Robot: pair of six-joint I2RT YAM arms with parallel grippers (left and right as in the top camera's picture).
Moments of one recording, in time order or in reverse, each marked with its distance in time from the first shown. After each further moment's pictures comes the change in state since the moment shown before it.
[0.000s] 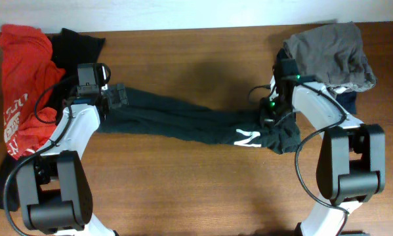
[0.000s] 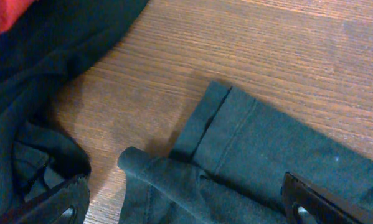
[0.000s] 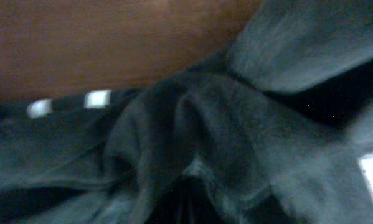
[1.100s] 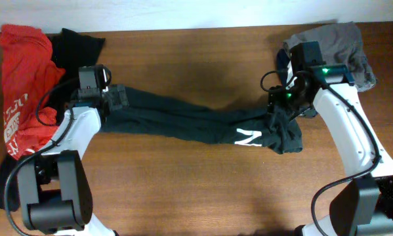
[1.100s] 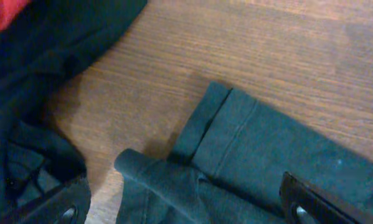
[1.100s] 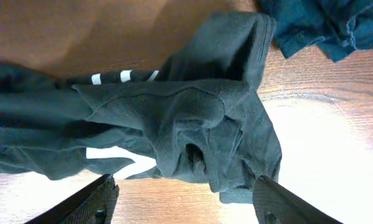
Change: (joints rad) left arm 0.000 0.000 -0.021 0.033 0.000 -0.004; right arm 0.004 -0.253 0.085 -0.220 0.084 0.028
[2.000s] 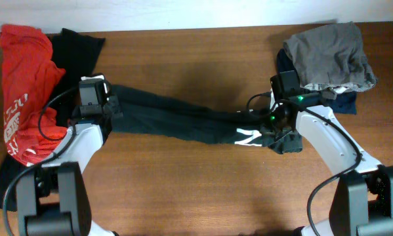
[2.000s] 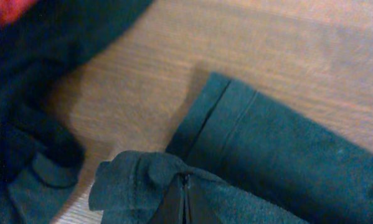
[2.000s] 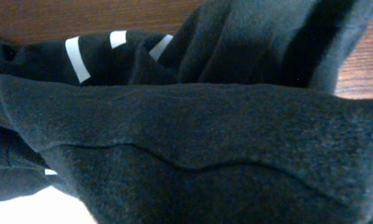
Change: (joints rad) left arm 0.000 -0.079 -0.218 0.251 -0.001 -0.012; right arm 0.073 -0.032 -0.350 0.328 0.000 0.023
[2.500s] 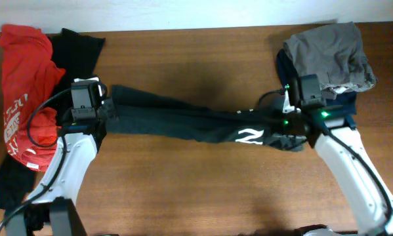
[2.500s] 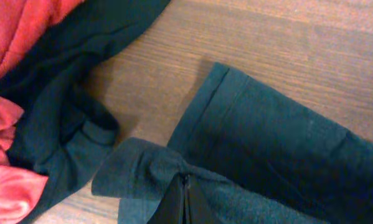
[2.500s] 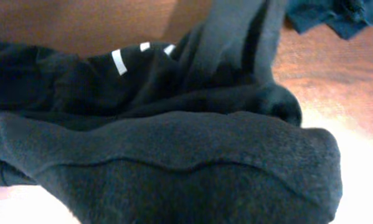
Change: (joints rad) left arm 0.000 -0.208 -0.003 -0.222 -0.011 0.000; right arm 0.000 -0.274 0.000 -0.119 0.019 0.031
